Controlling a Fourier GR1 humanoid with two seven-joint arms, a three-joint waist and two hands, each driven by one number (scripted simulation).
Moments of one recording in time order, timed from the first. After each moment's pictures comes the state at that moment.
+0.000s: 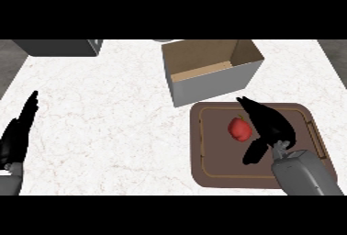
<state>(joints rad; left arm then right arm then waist) -0.09 0.45 0.05 -1.33 -0.11 0.20 0.06 -0.29 -0.29 0.27 -1.51 0.72 0.41 0.55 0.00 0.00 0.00</state>
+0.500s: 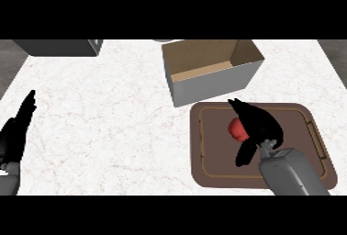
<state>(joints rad) -0.09 0.43 0.10 -1.34 -0.14 0.15 0.07 -0.31 -0.21 0.28 -1.50 0.79 0.48 0.60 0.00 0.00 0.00</state>
